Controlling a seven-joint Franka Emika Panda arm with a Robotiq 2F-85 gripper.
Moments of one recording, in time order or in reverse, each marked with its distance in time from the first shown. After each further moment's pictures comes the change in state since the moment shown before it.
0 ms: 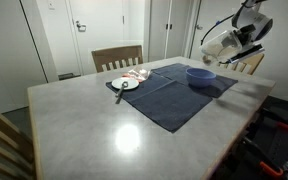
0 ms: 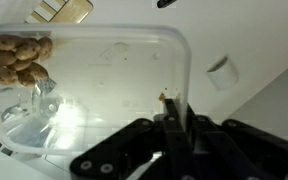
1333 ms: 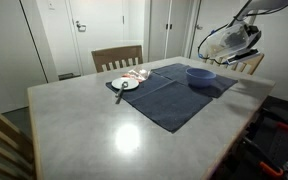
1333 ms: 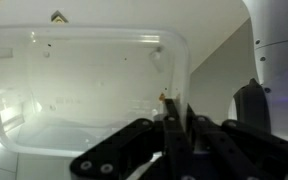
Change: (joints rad) arm -0.085 0.238 0.065 0.297 -0.036 -0.328 -0.073
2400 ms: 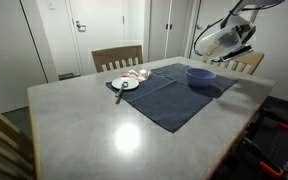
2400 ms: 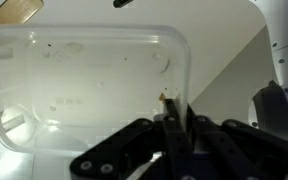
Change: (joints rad) arm 0.048 -0.022 0.002 0.041 0.009 0.072 0.073
